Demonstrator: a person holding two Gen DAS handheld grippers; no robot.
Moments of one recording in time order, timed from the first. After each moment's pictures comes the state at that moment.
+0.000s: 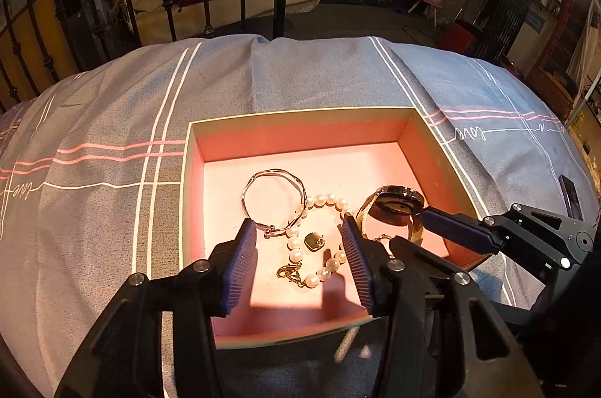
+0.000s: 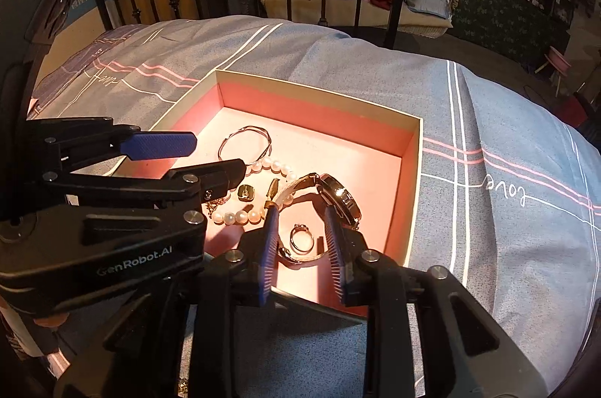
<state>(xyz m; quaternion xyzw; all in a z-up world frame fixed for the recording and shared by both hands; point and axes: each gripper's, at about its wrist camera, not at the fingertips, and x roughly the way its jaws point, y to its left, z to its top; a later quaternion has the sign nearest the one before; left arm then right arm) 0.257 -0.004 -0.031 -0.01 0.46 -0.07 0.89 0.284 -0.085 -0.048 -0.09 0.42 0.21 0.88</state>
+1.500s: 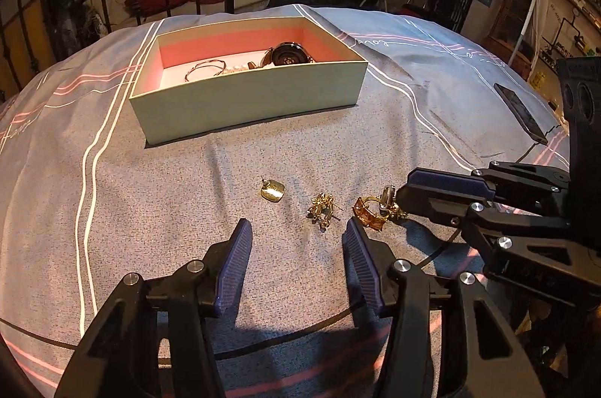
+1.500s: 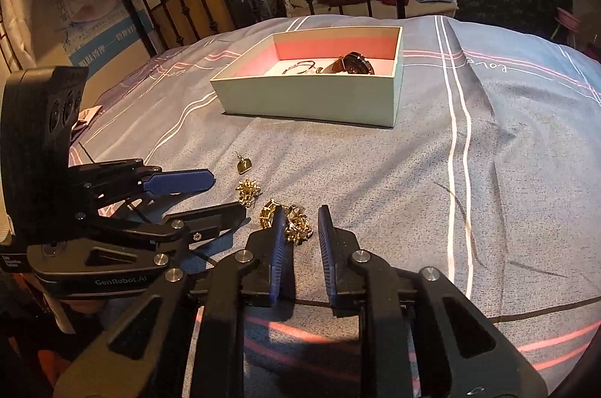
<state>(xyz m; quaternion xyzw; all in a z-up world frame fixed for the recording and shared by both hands) 0.095 -0.037 -0.069 0.02 0.44 -0.14 0.89 0.138 -0.155 -0.074 0.02 0.40 0.28 0.87</state>
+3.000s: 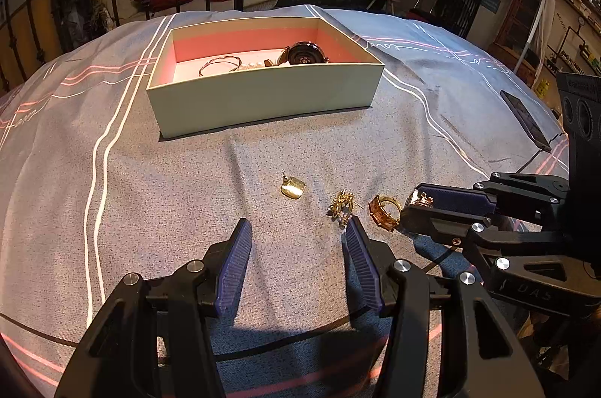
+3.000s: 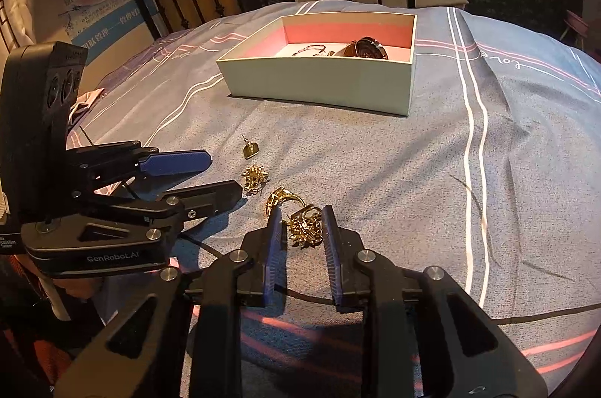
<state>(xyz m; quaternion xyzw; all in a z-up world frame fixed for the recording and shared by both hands) 0.097 -0.024 -0.070 0.01 0.44 -0.14 0.89 0.140 -0.145 -0.082 0.01 0.42 0.29 0.86</state>
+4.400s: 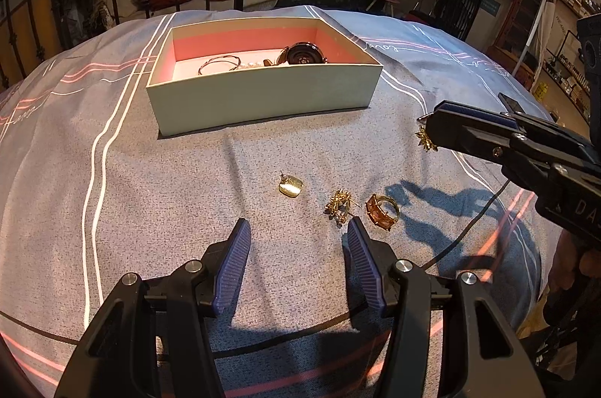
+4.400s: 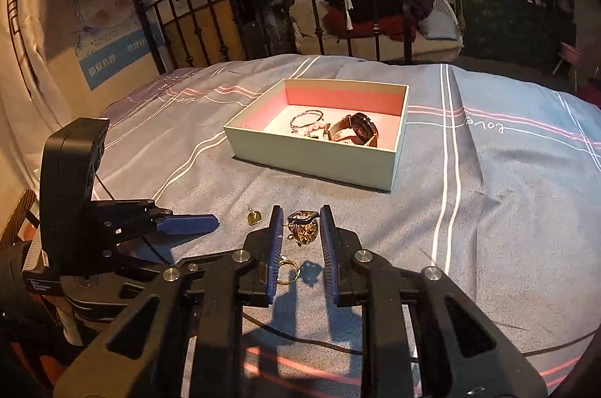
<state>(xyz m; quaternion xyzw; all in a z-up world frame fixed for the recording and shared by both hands) 0.095 -0.025 -0.070 0.00 0.44 -0.14 0.89 0.144 -0.144 -0.034 0.00 0.34 0.29 0.89</state>
